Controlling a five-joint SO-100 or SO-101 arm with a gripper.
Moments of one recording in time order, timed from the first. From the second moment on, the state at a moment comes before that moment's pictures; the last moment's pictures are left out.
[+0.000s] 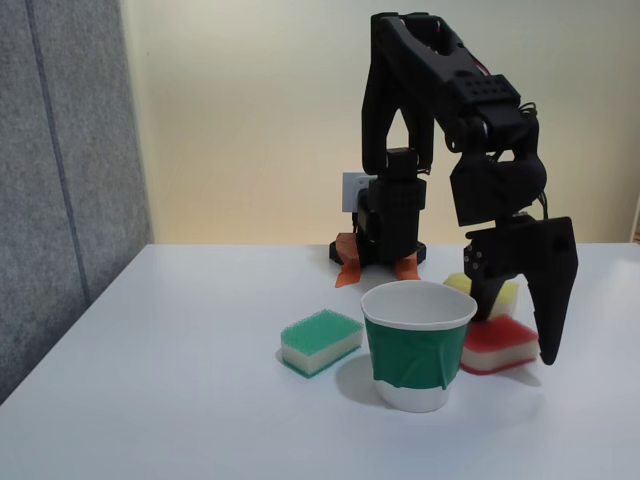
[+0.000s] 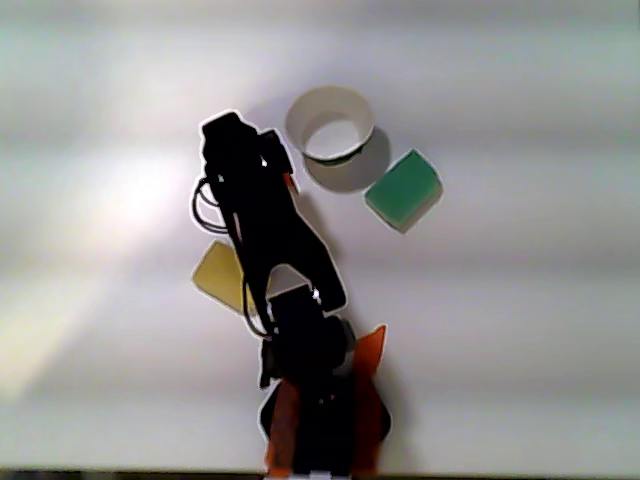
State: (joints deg) arm -18.8 97.1 123.4 33.1 -19.6
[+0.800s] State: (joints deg) arm -18.8 100.9 135.7 25.1 -9.8
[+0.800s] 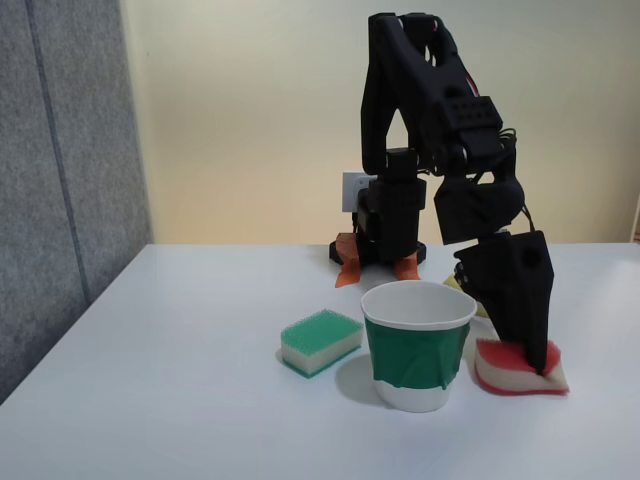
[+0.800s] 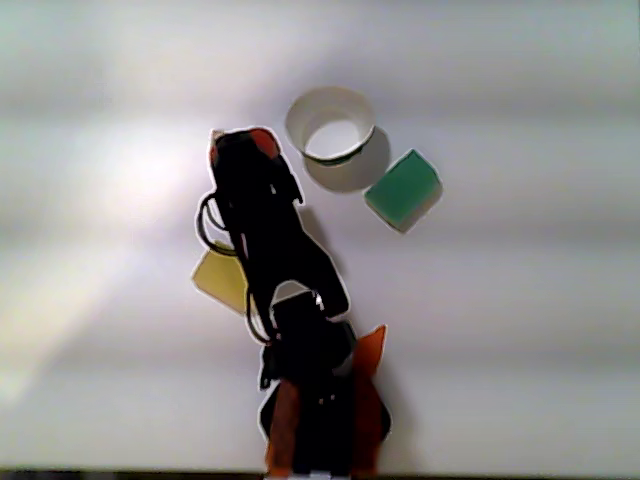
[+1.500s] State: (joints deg) arm -16.1 119.5 112.1 63.3 -10.4
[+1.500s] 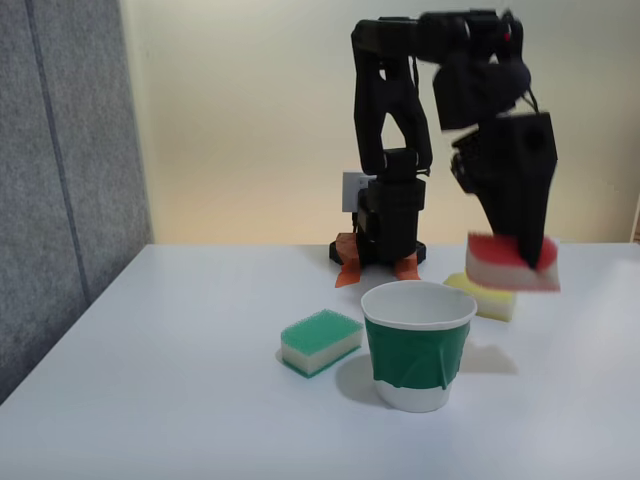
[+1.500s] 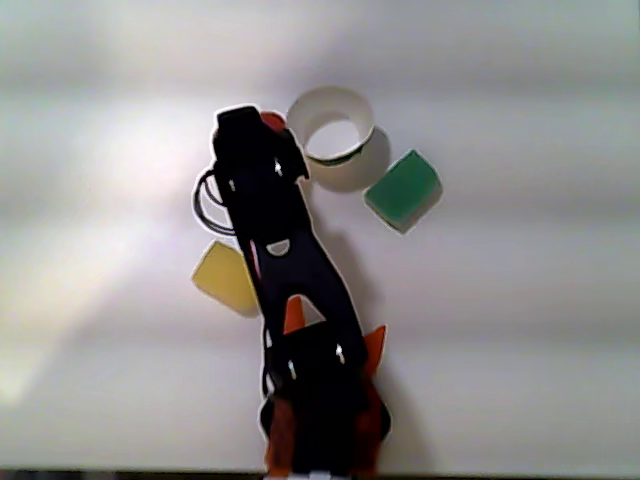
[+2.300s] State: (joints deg) arm 4.1 121.4 102.9 55.3 -44.6
